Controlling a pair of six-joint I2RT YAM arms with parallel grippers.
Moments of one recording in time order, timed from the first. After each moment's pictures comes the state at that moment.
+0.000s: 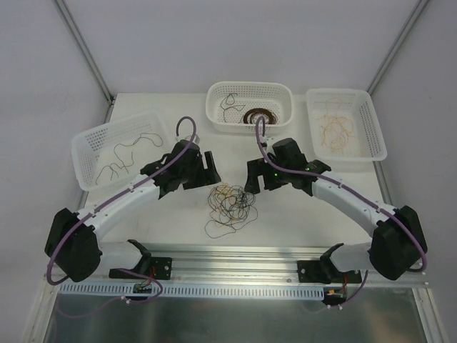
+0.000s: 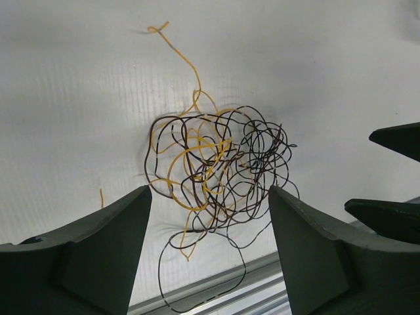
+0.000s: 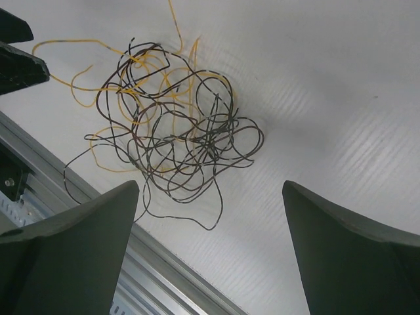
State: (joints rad) left arm -0.63 1.24 0.91 -0.45 -0.02 -0.74; right arm 0.62 1.31 0.95 -0.45 -0.22 0.30
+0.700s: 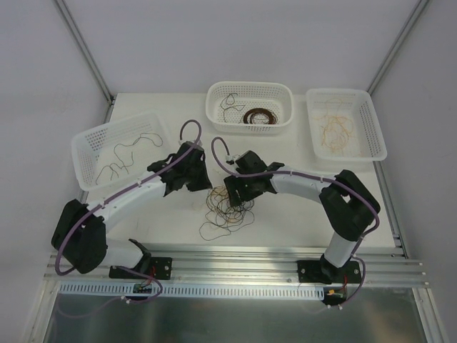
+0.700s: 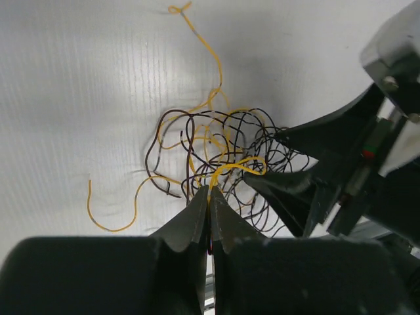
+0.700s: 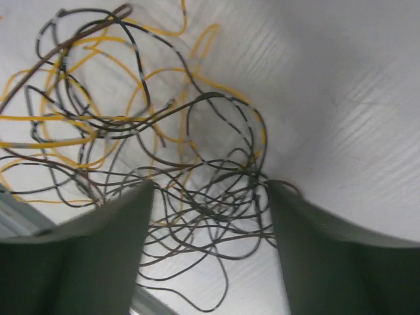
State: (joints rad) left arm -0.63 1.36 0.91 -0.47 0.01 -0.77; right arm 0.81 1.75 1.06 -0.36 -0.17 0.29
